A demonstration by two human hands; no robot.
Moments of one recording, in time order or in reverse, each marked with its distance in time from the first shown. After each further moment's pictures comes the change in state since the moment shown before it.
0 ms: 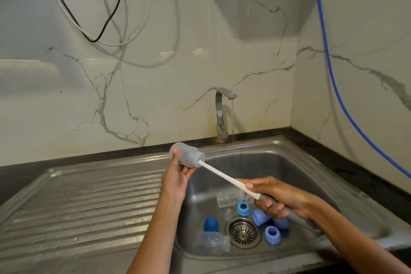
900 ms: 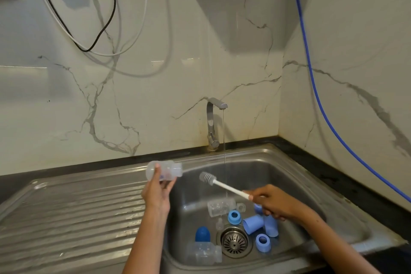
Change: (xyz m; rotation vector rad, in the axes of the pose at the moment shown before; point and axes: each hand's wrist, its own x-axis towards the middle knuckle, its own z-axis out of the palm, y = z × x) left_hand -0.003 0.009 -0.013 -0.029 0.257 0.107; right_hand 0.002 0.019 -0.027 -0.664 0.409 -0.041
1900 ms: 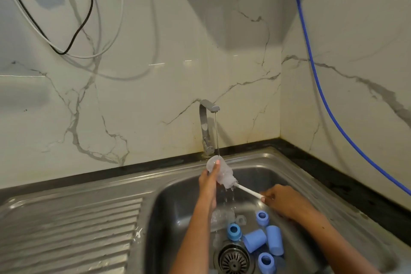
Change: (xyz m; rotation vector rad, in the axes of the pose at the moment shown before) left_hand 0.040 -0.140 0.081 0.490 -0.416 -0.066; right_hand 0.040 0.016 -0.030 -0.473 0.220 0.246
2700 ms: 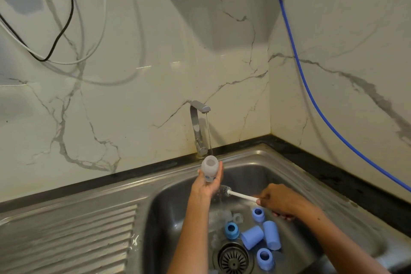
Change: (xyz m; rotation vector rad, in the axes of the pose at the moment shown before) left_hand 0.005 0.022 0.003 -1.091 0.052 -0.639; right_hand -0.018 -0.008 -0.006 0.037 -0.112 0.017
